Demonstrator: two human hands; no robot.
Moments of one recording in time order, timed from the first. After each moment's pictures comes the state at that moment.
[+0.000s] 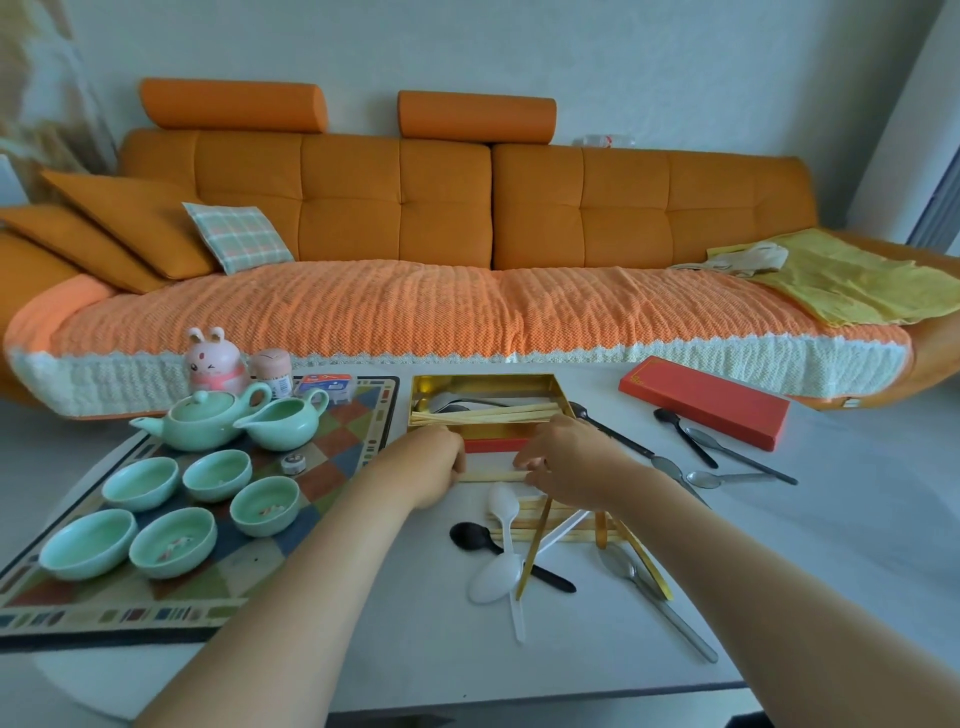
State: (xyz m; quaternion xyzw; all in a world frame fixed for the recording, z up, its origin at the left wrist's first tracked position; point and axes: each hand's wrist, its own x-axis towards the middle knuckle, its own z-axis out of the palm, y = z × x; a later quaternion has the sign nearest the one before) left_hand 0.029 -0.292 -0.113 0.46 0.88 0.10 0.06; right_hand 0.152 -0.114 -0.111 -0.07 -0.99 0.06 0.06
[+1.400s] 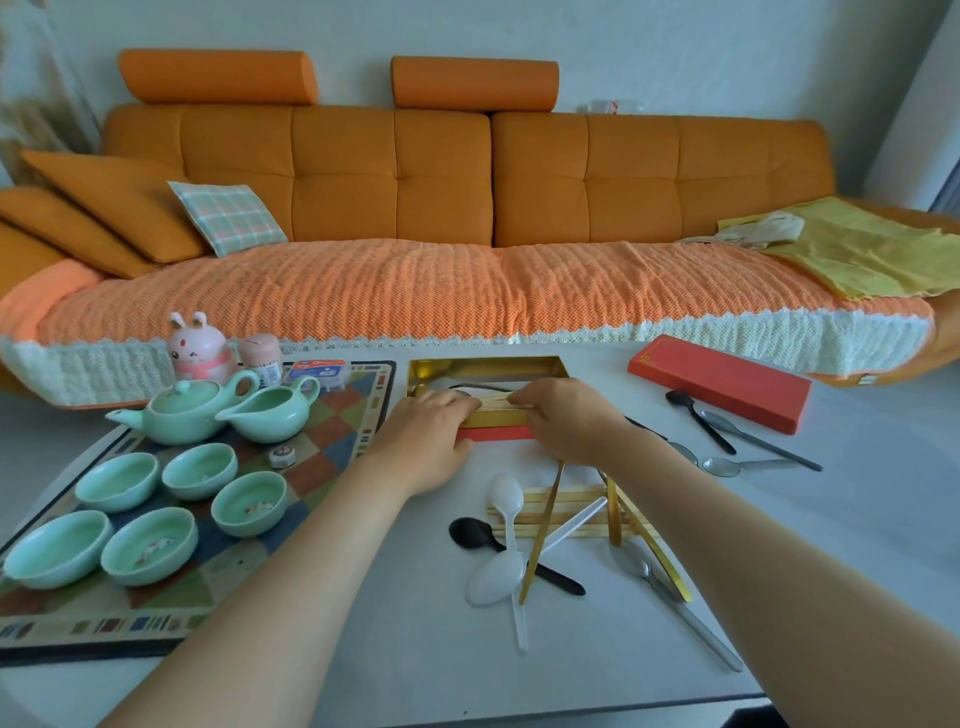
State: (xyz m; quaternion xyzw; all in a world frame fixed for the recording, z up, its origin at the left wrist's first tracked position) left_hand 0.011 -0.277 -0.125 0.51 0.85 0.12 -0.07; right_hand 0.116 -0.098 -0.111 -0.12 -0.98 0.13 0.09
